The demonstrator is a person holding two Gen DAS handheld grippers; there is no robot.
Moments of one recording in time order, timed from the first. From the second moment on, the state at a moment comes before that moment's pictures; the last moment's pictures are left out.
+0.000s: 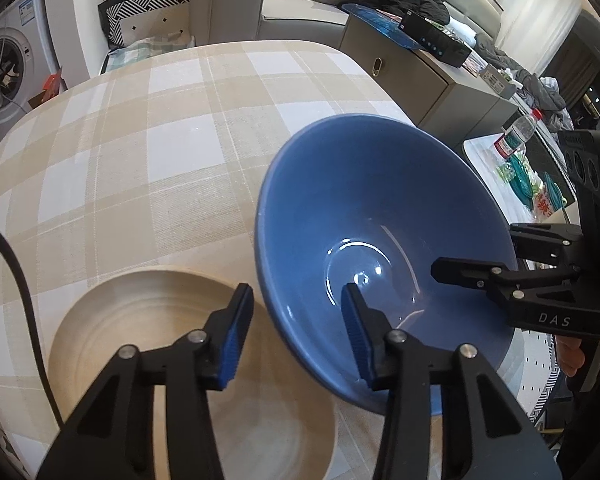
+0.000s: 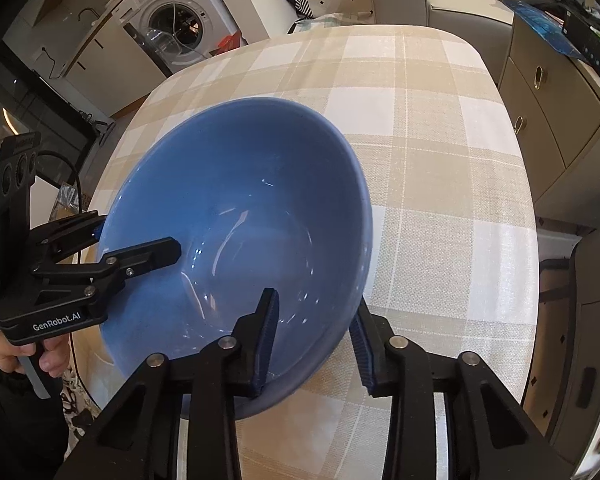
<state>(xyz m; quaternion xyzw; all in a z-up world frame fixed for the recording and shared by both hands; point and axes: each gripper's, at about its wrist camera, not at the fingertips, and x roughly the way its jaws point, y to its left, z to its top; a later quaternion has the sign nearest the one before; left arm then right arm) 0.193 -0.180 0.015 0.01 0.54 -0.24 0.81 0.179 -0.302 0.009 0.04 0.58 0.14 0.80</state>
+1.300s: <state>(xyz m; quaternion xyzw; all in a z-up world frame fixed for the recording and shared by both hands) 0.187 -0.196 0.023 0.05 0.55 -0.23 0.80 0.181 -0.303 0.011 0.03 0.61 0.11 0.78</state>
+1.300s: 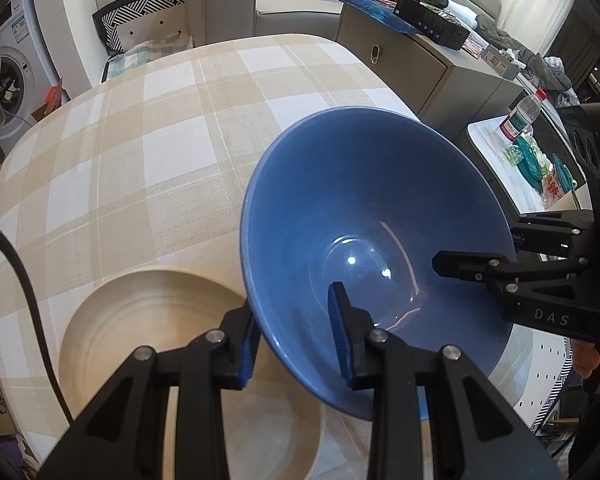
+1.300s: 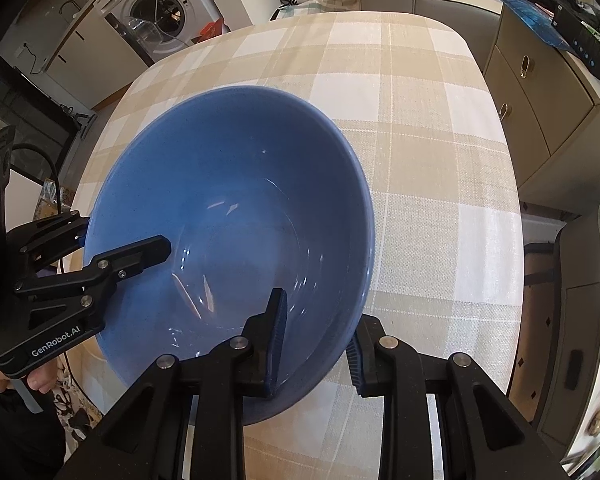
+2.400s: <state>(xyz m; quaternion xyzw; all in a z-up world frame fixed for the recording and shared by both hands) 0.166 -0.192 0.070 0.05 0.52 -0.23 0.82 0.170 -0.290 0.075 0.00 0.61 0.09 0.79</state>
